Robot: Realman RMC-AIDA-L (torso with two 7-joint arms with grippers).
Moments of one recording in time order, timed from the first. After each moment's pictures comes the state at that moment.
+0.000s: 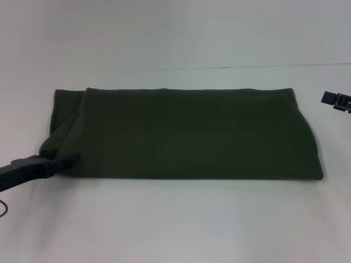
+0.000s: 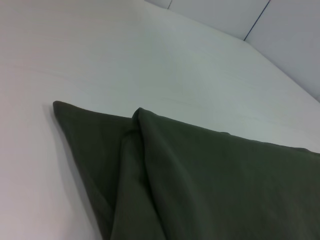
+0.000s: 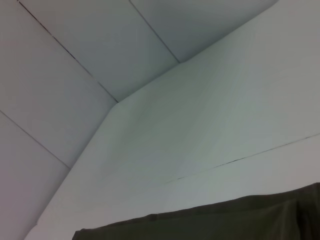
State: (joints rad) left arm -0.46 -2.17 0.37 0.74 2.23 1.25 -1.73; right arm 0.49 1.95 -0.43 -0.61 -2.00 -1.37 1.96
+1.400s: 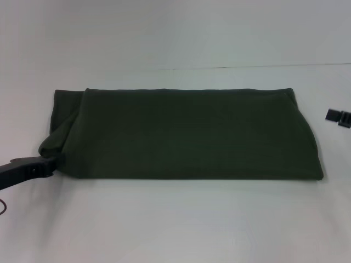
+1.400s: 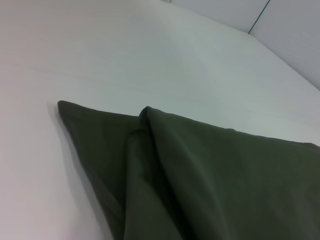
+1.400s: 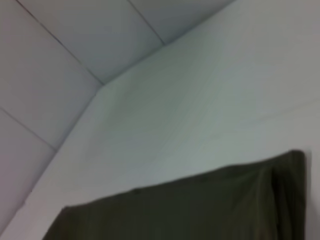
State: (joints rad) left arm -0.47 -2.16 0.37 0.75 2.26 1.23 -1.74; right arm 0.46 1.94 -0.43 -0.61 -2.05 -1.38 1.97
